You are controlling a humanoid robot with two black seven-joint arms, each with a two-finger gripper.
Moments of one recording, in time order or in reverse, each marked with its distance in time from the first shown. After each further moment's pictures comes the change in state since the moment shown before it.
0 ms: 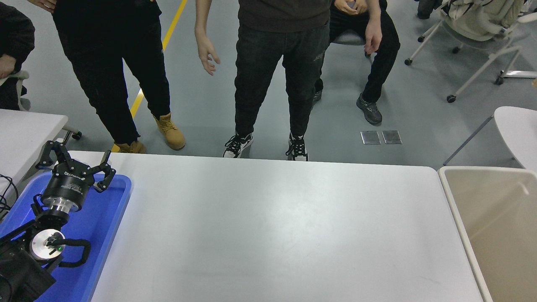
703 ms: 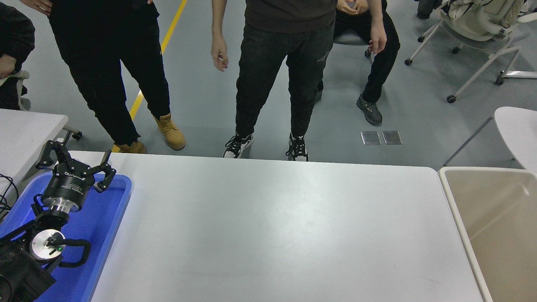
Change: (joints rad) left arm 0.000 0.000 0.000 0.000 0.000 0.000 0.000; right arm -0.192 -0.016 0.156 -0.005 0.069 -0.084 -0.201
